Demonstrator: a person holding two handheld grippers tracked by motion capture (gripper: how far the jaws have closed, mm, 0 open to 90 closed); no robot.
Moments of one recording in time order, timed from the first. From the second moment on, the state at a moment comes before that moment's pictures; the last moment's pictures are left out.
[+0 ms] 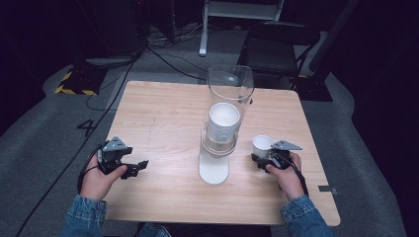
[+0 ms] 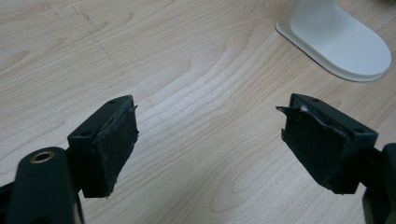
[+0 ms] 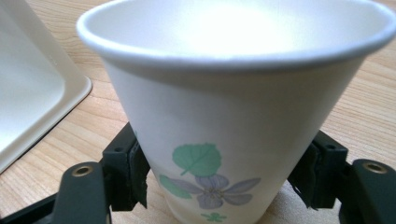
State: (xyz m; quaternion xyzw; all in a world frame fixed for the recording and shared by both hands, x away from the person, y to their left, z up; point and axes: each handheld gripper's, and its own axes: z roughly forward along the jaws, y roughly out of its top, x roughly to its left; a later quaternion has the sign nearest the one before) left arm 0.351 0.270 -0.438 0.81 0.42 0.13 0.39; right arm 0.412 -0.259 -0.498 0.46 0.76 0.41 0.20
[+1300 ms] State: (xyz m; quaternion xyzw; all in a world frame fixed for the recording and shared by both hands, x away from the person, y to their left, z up) left arm 0.351 0.269 -0.435 0.81 0.42 0.13 0.39; right arm 0.363 -0.284 -0.461 0.43 0.78 0.40 0.21
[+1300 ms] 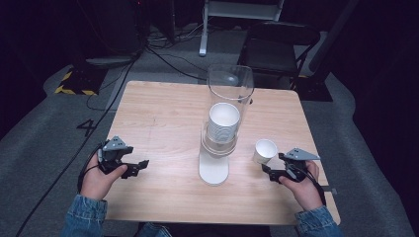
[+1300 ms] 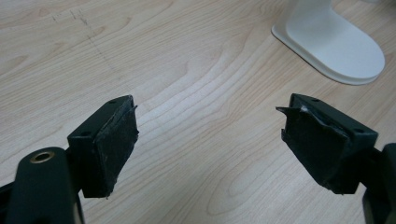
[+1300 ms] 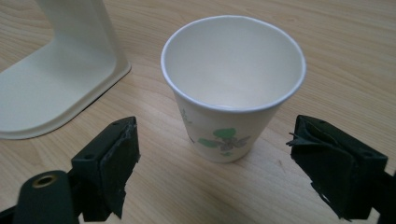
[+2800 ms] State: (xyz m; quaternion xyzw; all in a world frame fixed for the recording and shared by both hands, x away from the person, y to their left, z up) left arm 0.359 0.275 -0.497 0.80 0.48 0.15 0.32; right arm 0.393 -0.368 -0.497 0.56 0.73 0.32 0.23
